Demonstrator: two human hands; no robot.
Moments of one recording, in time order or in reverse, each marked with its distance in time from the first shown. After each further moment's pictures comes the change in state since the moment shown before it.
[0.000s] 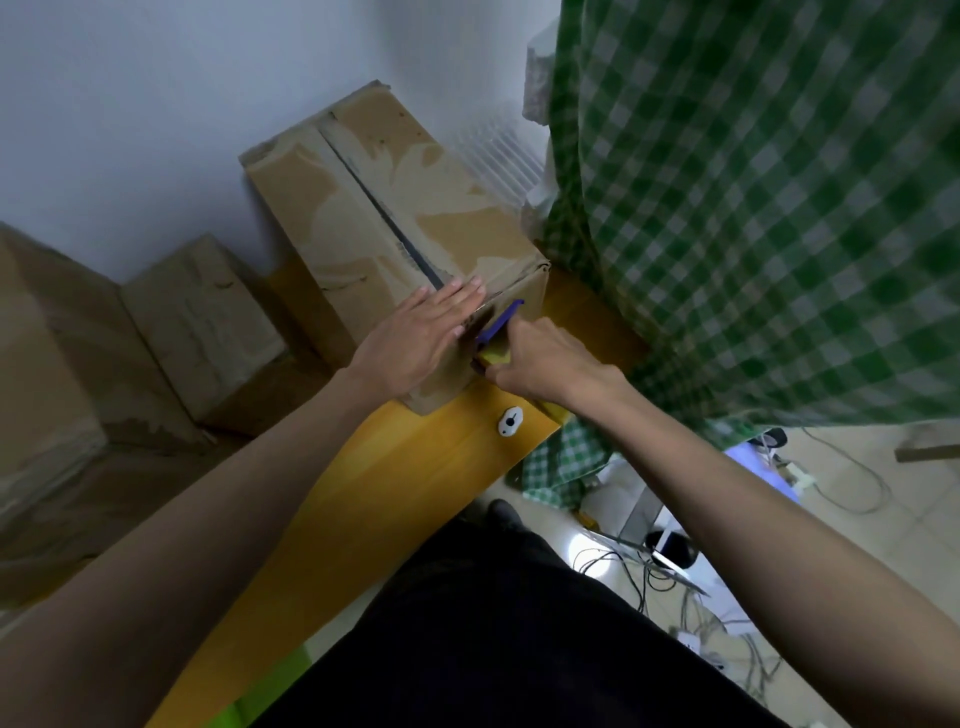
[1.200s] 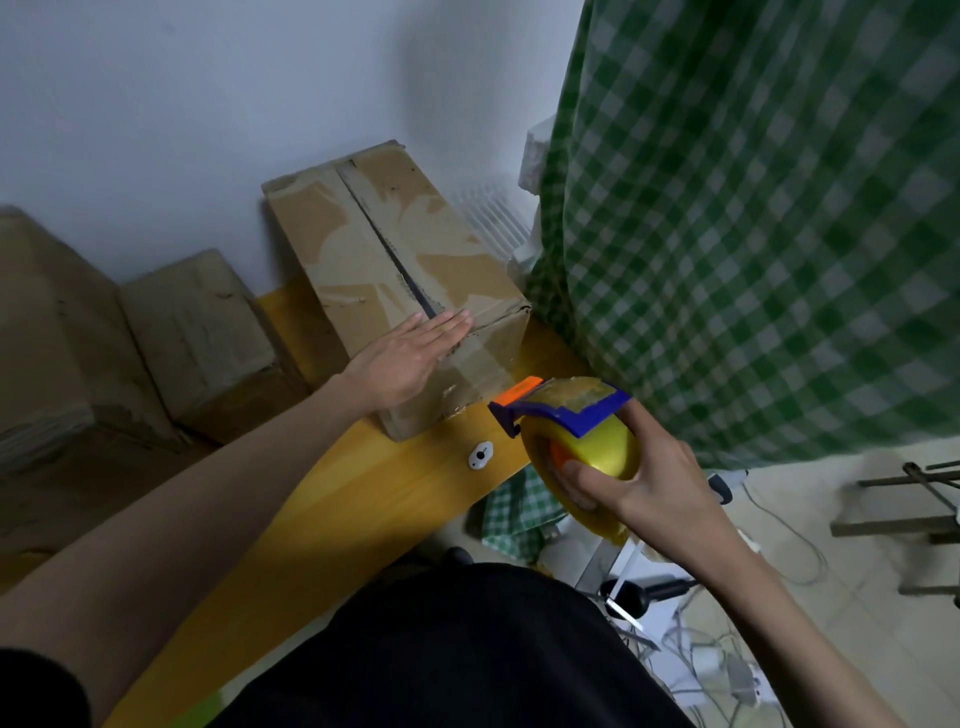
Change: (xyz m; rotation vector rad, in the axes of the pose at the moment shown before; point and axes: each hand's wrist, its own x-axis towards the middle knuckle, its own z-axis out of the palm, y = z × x) left_hand -0.004 -0.003 0.000 0.012 0.000 0.015; right_hand -0.165 0.051 -0.023 0.401 0.330 -0.084
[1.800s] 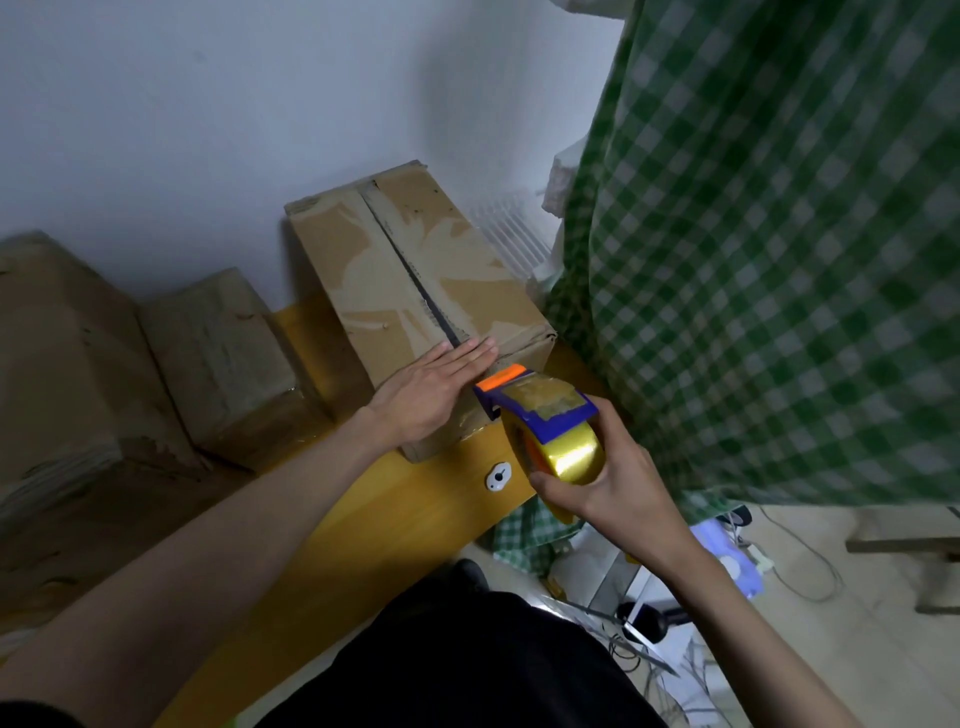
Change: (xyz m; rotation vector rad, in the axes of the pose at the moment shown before) left_hand 0.001 -0.003 0.005 -0.058 0.029 0.004; right_hand 0.045 -0.020 0.042 0.117 -0.054 -0.025
